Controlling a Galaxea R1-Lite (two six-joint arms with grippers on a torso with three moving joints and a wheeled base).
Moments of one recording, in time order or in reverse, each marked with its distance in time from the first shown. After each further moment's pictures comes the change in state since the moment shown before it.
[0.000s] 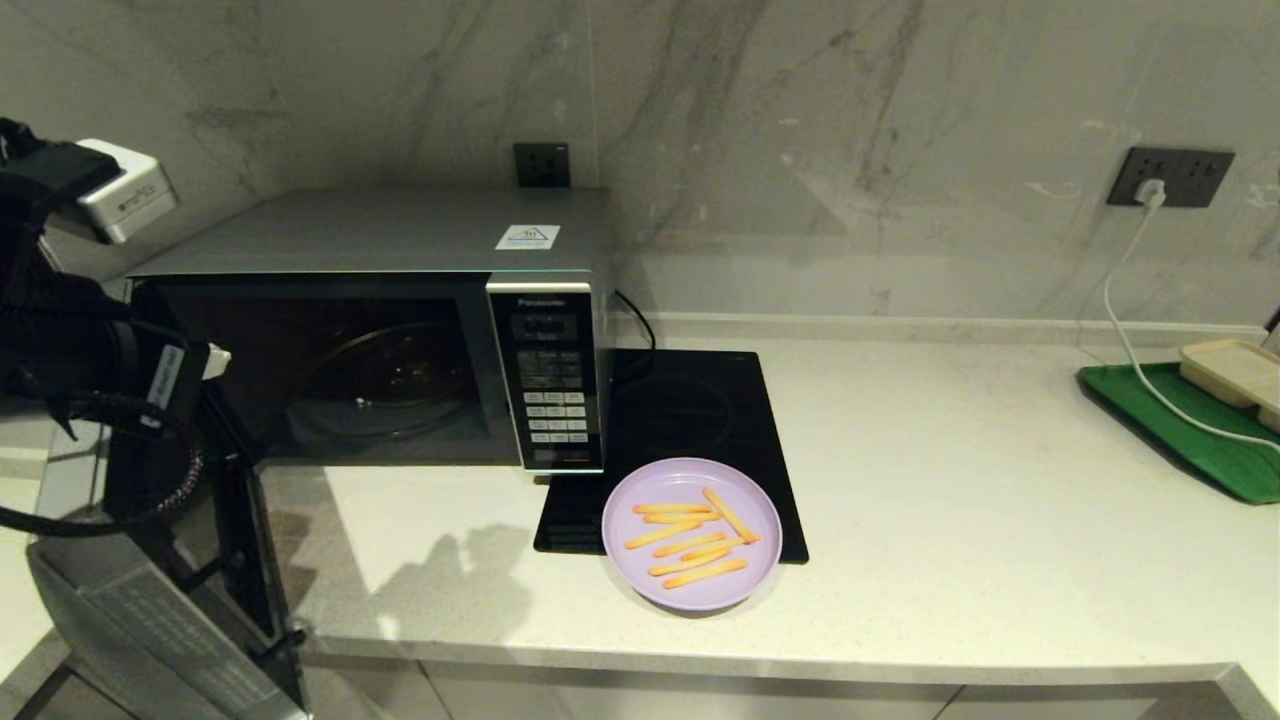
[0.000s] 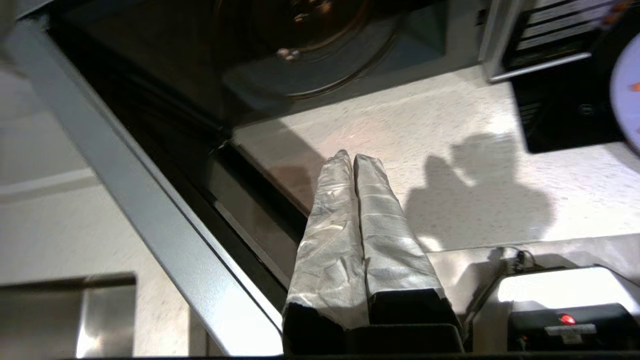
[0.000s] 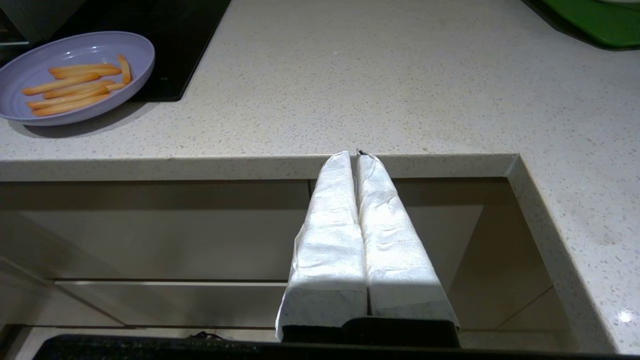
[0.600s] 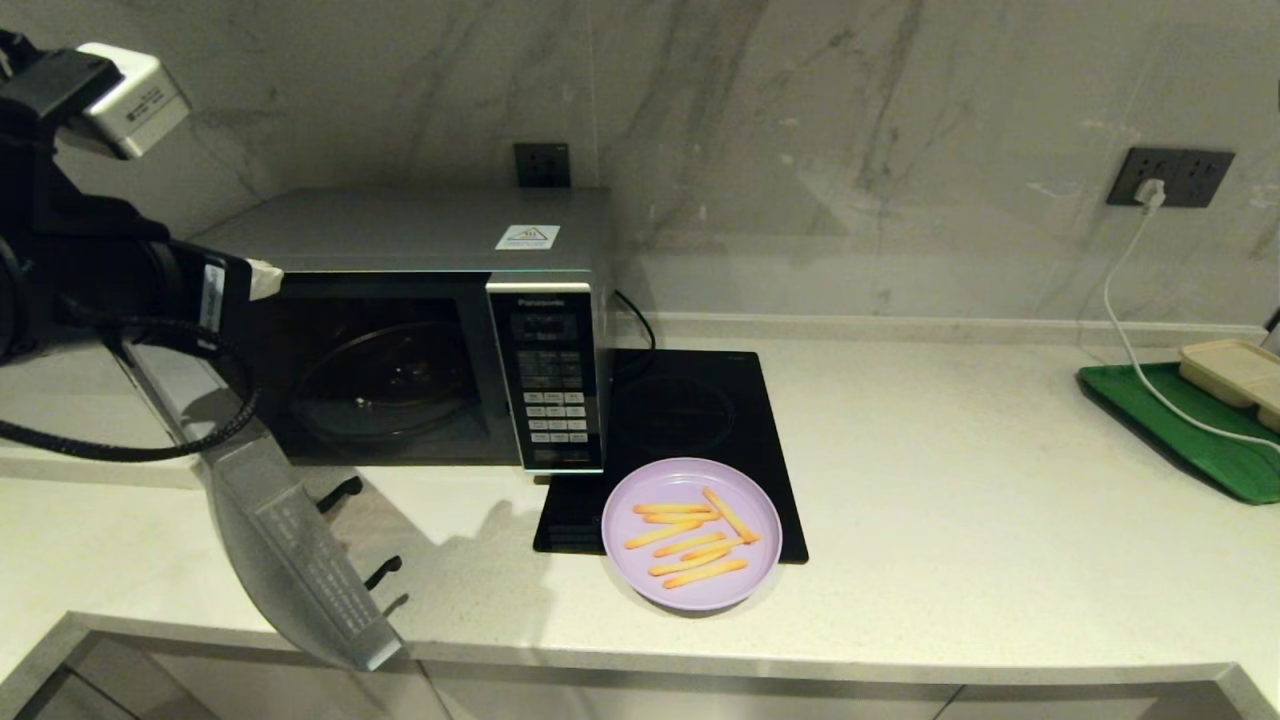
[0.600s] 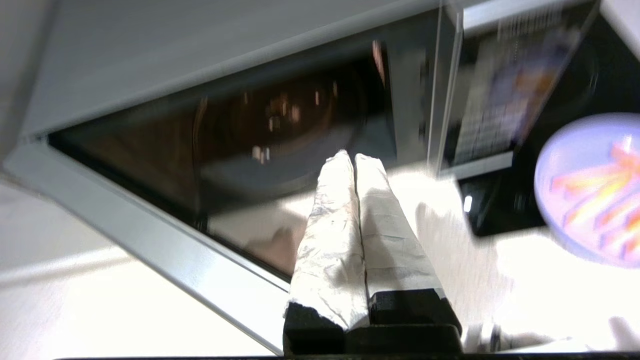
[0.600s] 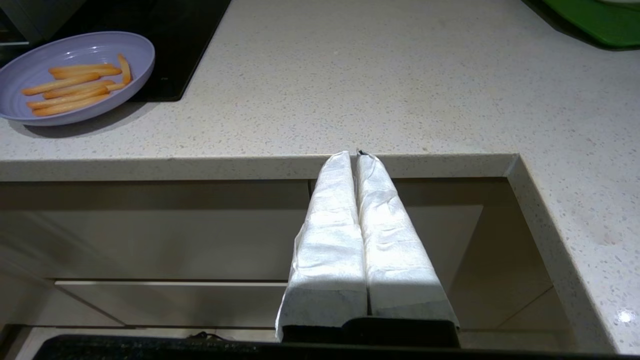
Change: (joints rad) left arm -0.070 0.019 -0.006 -0.210 -0.059 -0.008; right arm 0.000 0.000 0.000 0.000 -0.001 0.000
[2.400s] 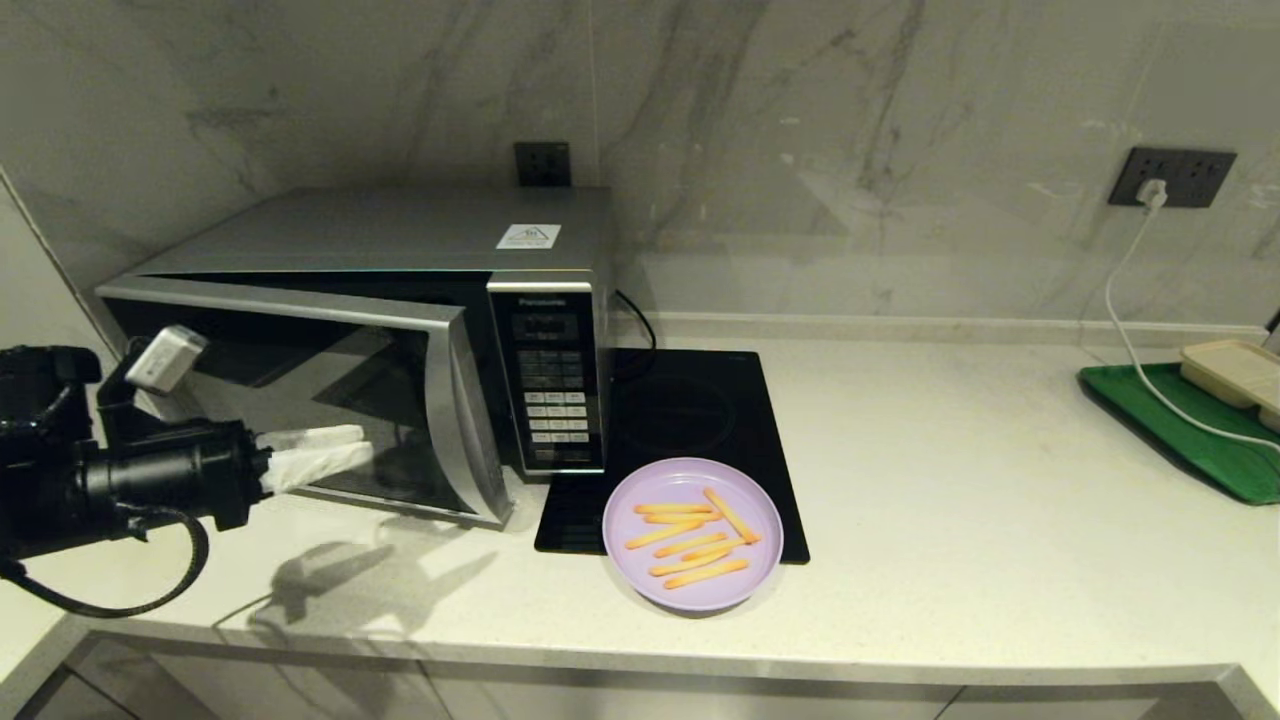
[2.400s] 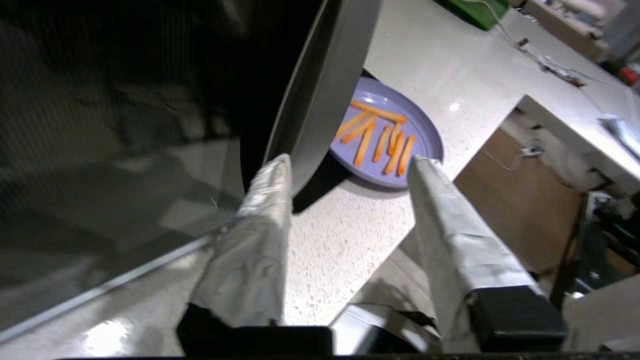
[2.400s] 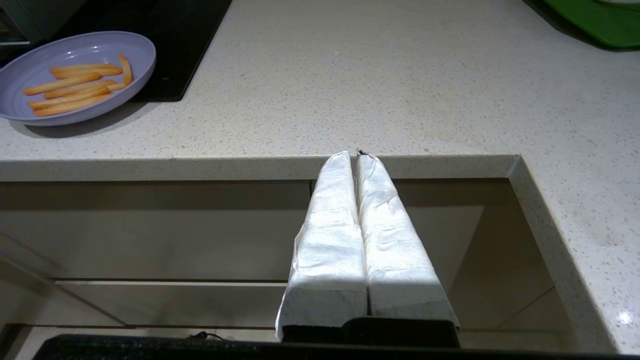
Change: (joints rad) left arm 0.515 0.321 0.515 -0.667 -1.362 -0.018; right arm 0.000 0.000 0.000 0.000 0.000 0.000
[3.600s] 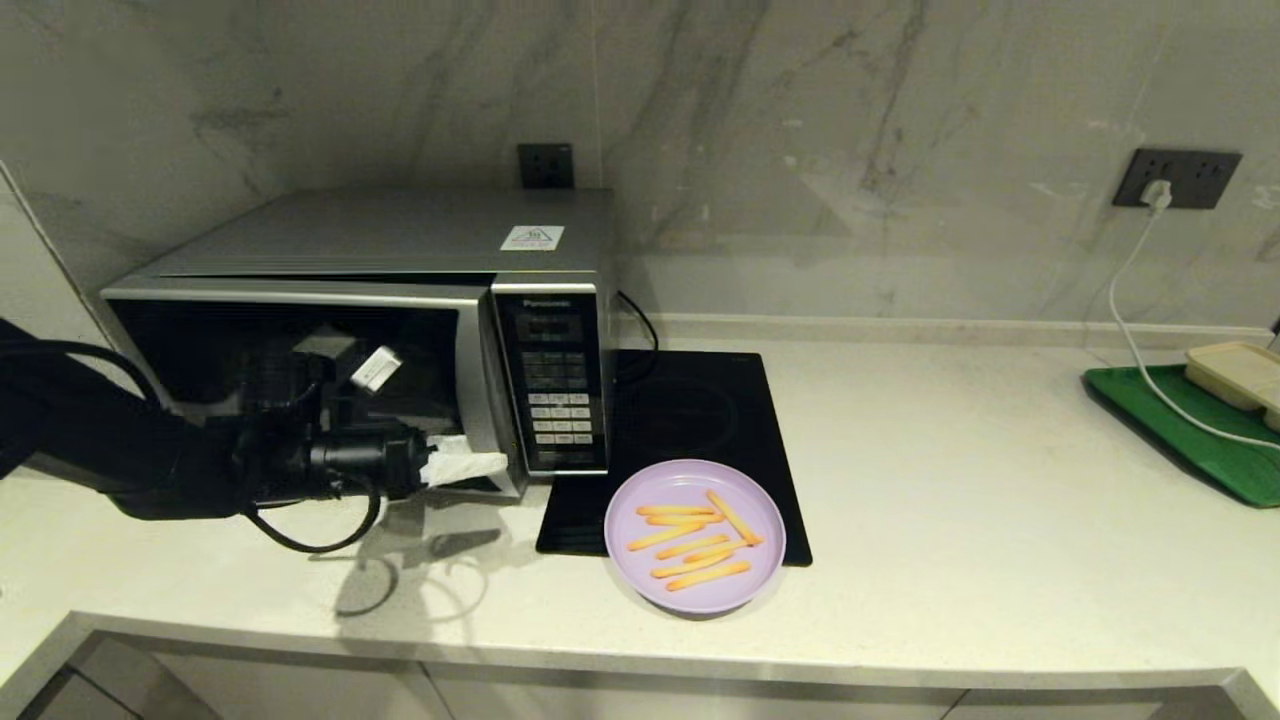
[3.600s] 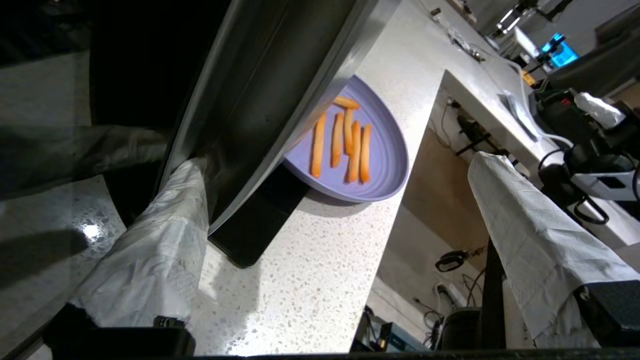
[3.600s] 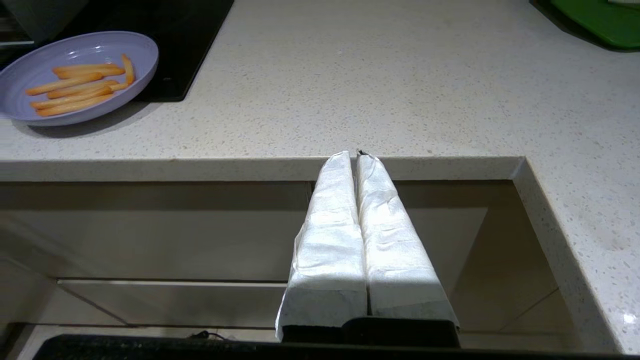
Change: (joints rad) left arm -0.243 0.419 -0.303 0.057 -0.073 -0.086; right arm 0.000 0.000 0.000 0.001 0.001 0.000
